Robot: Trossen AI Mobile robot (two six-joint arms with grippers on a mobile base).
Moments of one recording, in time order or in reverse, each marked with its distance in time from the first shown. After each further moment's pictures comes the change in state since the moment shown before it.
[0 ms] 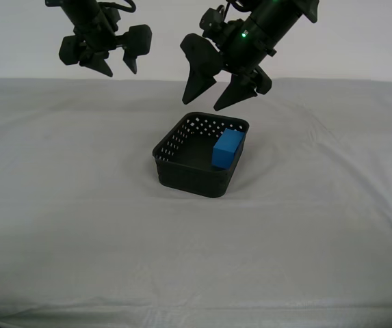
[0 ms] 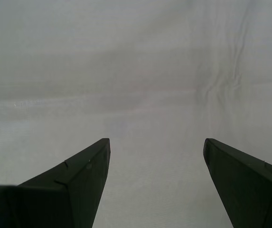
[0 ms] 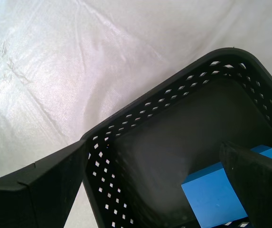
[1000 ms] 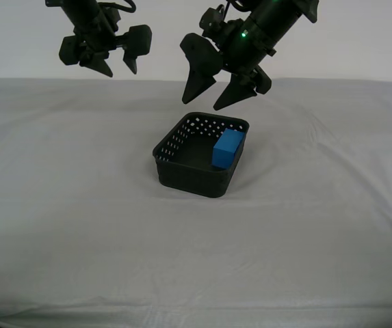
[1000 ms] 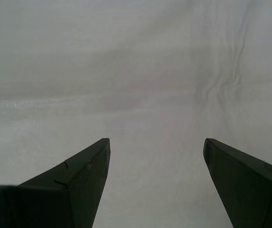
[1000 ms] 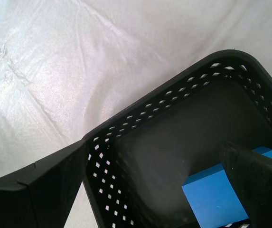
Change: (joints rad) arm 0 0.000 0.000 0.000 0.004 0.000 0.000; arm 1 0.000 0.000 0.000 0.000 0.000 0.000
